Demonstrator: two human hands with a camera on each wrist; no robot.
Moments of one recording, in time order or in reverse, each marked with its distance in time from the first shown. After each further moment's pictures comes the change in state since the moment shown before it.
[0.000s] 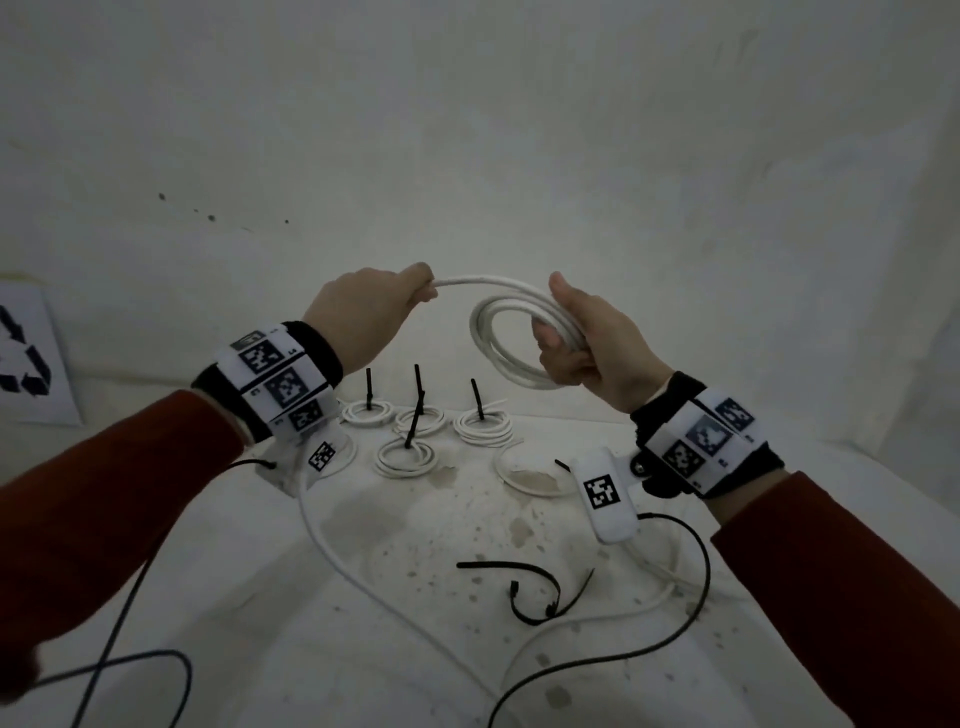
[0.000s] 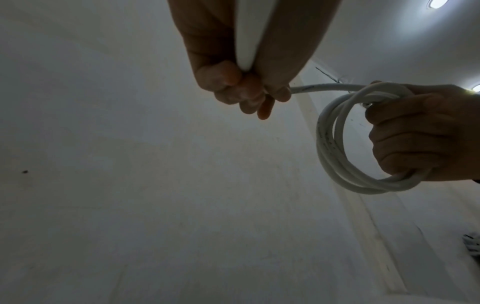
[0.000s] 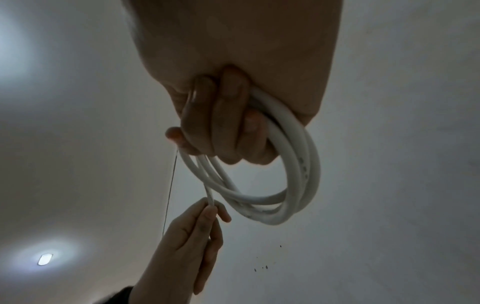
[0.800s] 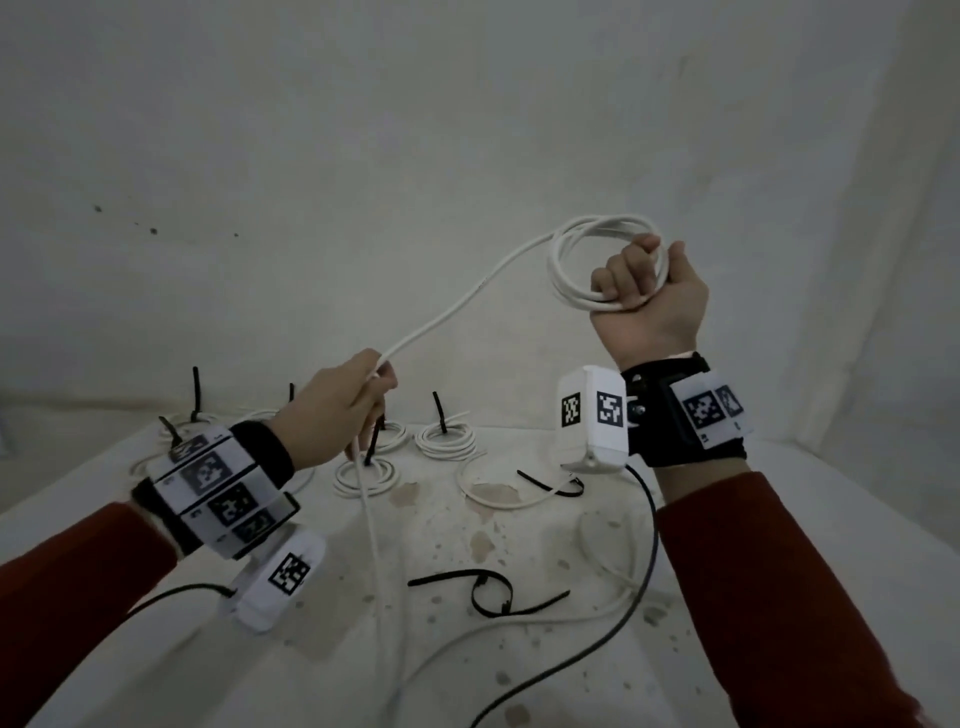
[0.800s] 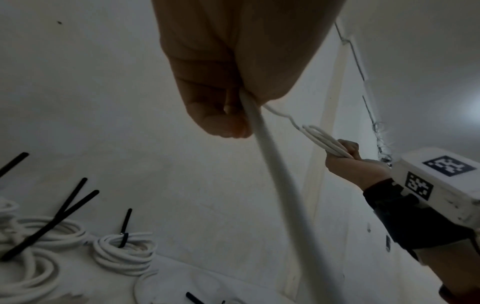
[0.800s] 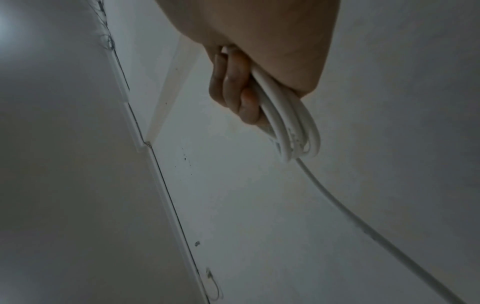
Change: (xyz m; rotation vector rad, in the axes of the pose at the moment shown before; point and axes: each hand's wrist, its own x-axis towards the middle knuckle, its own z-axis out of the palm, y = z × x) left_hand -0.046 0.028 0.029 -0.825 -0.237 -0.224; right_hand 0.005 -0.030 -0.062 1.074 0.325 -0.450
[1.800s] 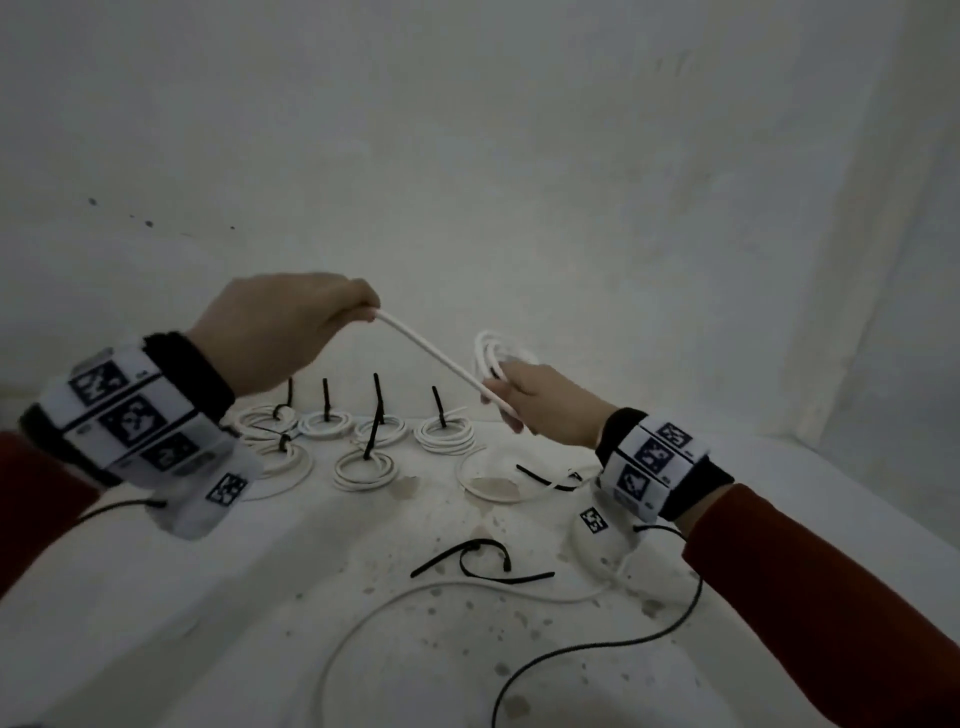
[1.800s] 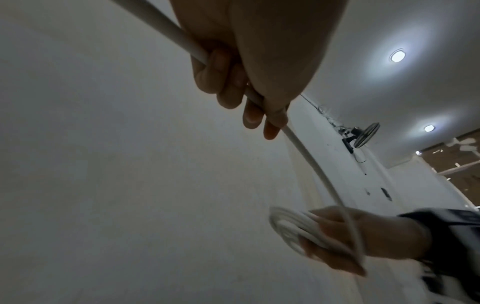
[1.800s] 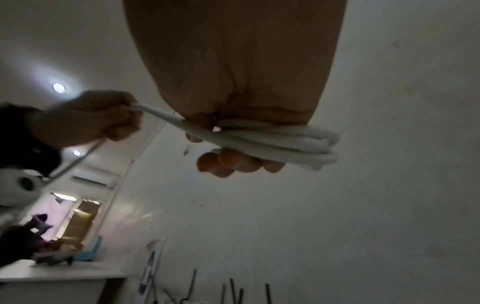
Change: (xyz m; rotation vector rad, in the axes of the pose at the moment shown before) left_hand 0.006 0.025 -0.070 0.747 0.219 0.548; right_hand -0.044 0.053 -0.044 -2.005 -0.533 0.394
